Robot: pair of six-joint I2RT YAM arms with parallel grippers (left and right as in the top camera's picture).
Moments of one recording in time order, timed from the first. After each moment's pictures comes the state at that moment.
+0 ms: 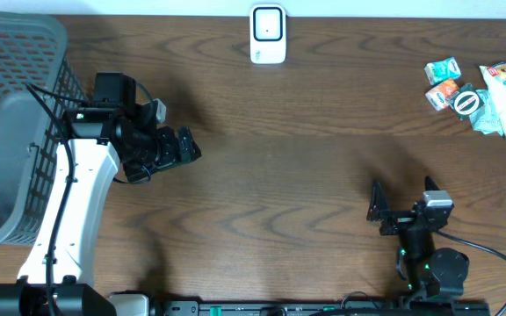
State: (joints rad) left arm -0.02 1.48 1.26 -1.16 0.39 -0.25; right arm -0.05 0.01 0.01 -0.06 -0.12 0.09
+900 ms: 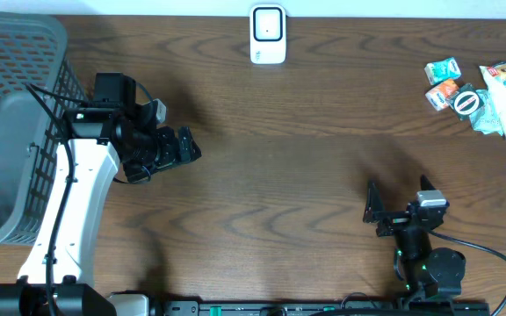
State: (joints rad) left arm -0.02 1.48 1.26 -1.16 0.39 -0.25; right arm 0.02 0.01 0.01 -0.07 -0.10 0.06
